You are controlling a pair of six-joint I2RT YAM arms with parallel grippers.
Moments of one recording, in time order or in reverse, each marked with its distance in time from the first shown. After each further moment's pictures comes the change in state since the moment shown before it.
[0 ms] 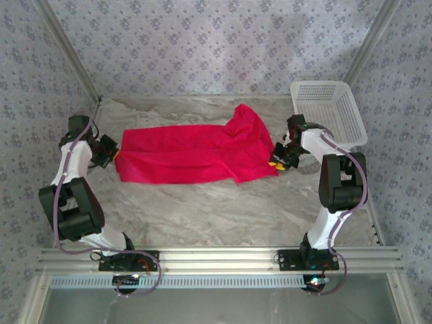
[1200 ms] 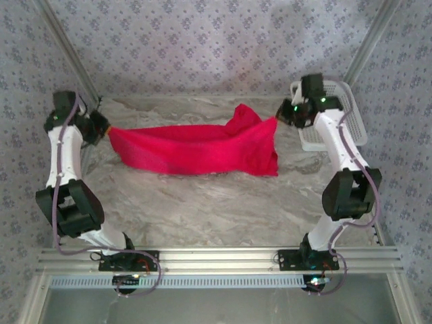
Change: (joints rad) left arm -0.003 0.049 0.425 -0.147 0.058 -0.008; right arm -0.014 -0.092 0.525 -0.047 -0.006 0.036
